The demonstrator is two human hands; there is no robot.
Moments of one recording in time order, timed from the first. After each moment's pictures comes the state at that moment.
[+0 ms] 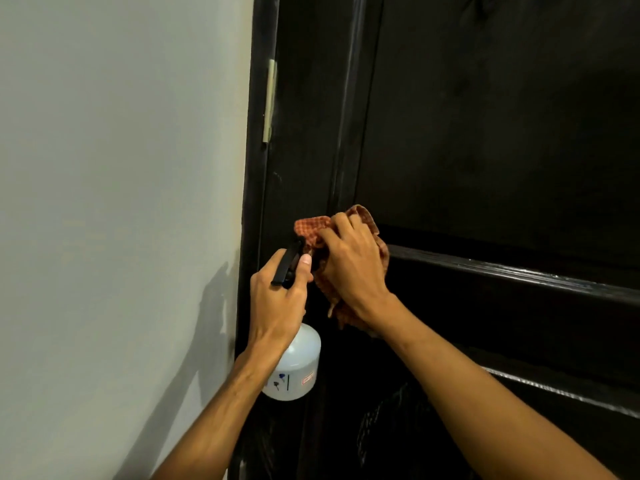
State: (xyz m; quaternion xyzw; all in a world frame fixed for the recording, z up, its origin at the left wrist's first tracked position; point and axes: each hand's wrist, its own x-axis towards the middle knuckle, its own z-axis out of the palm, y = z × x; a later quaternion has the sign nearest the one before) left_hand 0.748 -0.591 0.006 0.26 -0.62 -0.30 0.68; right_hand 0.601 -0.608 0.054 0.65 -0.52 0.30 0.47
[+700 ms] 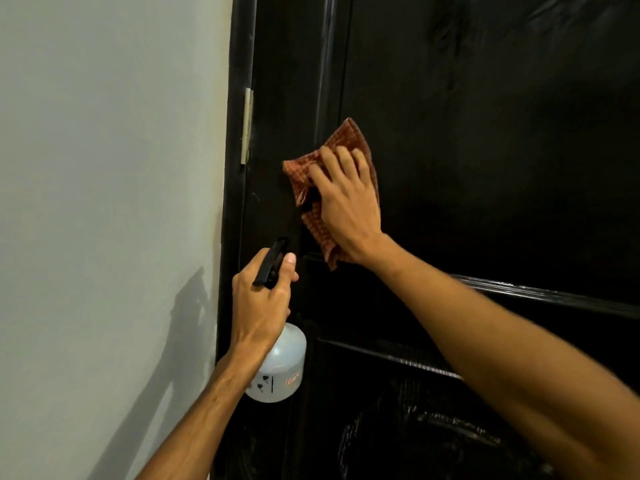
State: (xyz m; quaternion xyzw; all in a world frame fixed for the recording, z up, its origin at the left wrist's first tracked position) left_hand 0.744 -0.574 0.035 0.26 -0.62 -0.27 0.69; right_hand 0.581 -0.601 0.164 0.59 -0.55 0.21 0.56
